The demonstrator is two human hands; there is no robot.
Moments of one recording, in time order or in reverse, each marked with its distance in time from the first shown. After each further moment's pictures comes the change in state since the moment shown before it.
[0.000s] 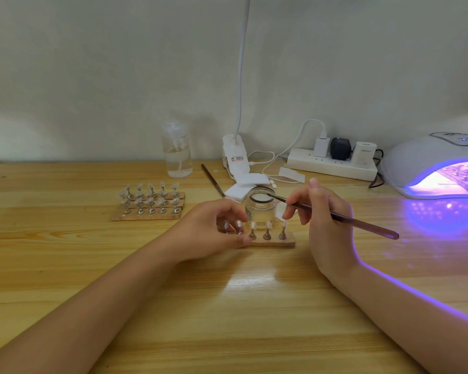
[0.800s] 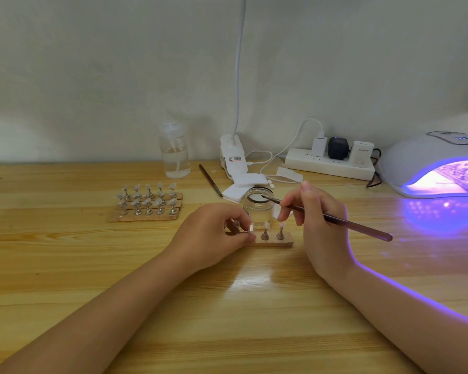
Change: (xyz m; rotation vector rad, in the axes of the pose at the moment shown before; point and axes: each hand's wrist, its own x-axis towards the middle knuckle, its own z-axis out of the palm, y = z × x) left_hand -0.001 0.004 0.016 0.259 0.186 0.114; right_hand -0.001 0.000 0.000 -0.058 -0.044 -0.025
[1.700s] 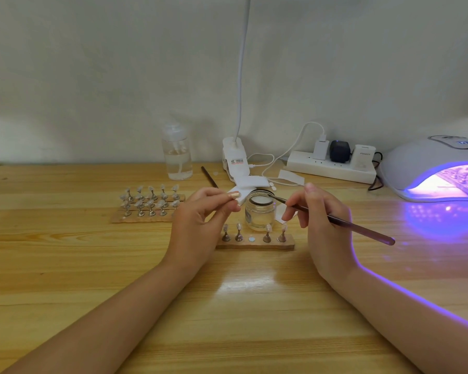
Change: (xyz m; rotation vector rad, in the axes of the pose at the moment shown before) left_hand -0.003 -0.005 0.005 -0.356 0.466 0.084; right_hand 0.000 -0.003 -0.001 0.020 0.028 0.038
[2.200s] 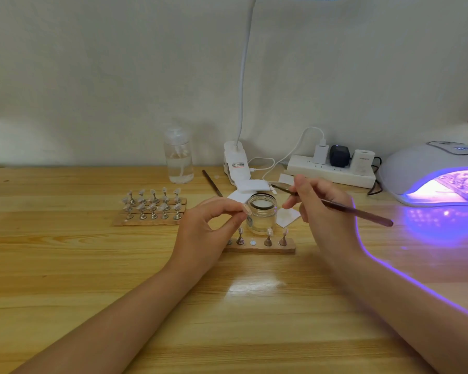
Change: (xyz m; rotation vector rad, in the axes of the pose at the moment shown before) left_hand -0.002 0.002 0.000 -0.018 -0.050 0.073; right_hand 0.017 -0.012 -0.004 -0.086 0.001 0.130
